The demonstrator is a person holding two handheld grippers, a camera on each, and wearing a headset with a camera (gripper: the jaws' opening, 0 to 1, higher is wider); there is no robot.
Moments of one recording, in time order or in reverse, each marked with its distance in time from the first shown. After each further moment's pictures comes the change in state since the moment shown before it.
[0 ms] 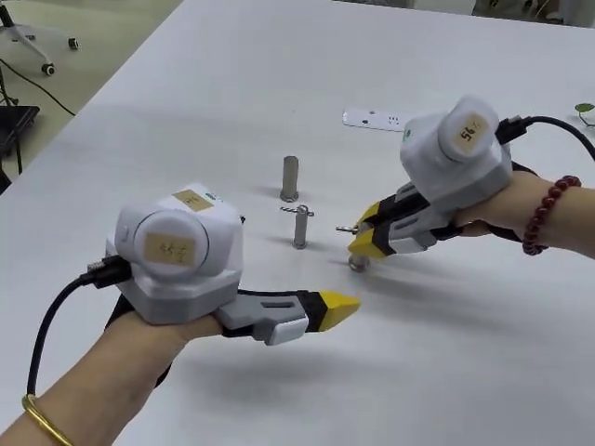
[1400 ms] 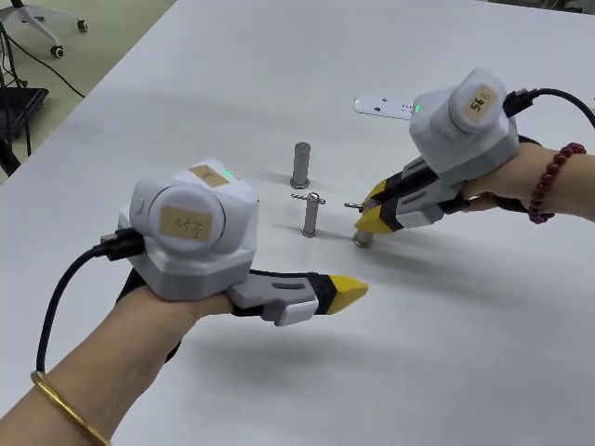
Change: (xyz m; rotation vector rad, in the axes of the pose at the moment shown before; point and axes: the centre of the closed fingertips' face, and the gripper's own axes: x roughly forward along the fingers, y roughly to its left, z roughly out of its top) left arm 0.001 0.001 0.001 0.021 0.013 -0.004; right arm 0.009 -0.016 -0.002 -0.018 0.003 0.028
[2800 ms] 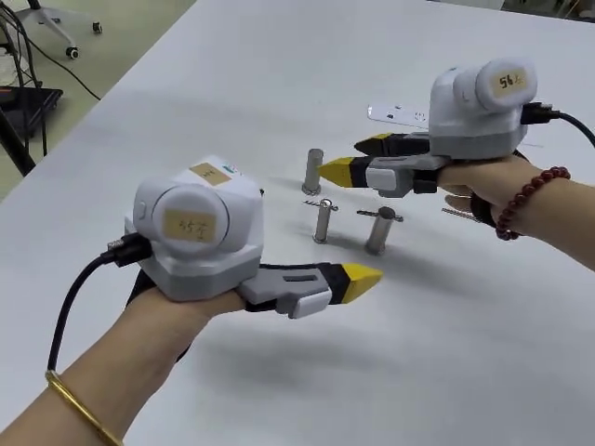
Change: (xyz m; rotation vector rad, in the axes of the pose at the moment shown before) left arm -0.002 0.009 0.020 -0.035 -0.098 0.041; right arm -0.002 -0.056 0.077 0.357 -0.437 -0.216
